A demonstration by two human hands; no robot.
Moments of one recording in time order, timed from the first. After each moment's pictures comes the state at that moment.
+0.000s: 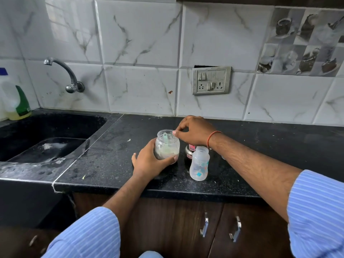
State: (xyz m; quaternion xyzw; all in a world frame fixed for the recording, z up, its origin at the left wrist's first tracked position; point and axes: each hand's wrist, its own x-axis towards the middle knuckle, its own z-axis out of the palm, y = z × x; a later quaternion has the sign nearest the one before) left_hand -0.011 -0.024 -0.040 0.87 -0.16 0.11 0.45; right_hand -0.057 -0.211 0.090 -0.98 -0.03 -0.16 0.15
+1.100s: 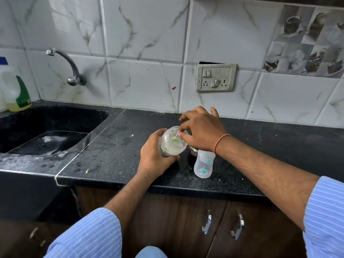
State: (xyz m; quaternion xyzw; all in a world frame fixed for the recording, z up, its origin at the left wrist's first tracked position) left_hand -0.015 -0.020 -0.047 0.80 -0.24 0.17 0.53; right_hand -0.081 -0.194 0.090 -0.98 -0.06 -0.20 -0.05
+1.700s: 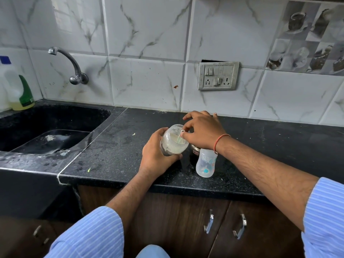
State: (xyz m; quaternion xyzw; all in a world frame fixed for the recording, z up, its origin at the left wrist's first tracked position) left_hand -0.013 -0.021 -0.047 0.80 -0.23 0.16 0.53; right_hand -0.069 -0.193 0.081 -0.98 -0.01 -0.17 0.05
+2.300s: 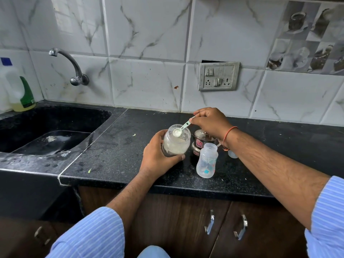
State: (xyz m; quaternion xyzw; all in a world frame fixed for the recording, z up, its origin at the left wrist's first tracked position) left_hand -0.015 -0.021 -0.045 0.80 -0.23 0.15 0.53; right_hand -0.054 -0.216 0.091 -0.88 0.07 -0.21 0.42
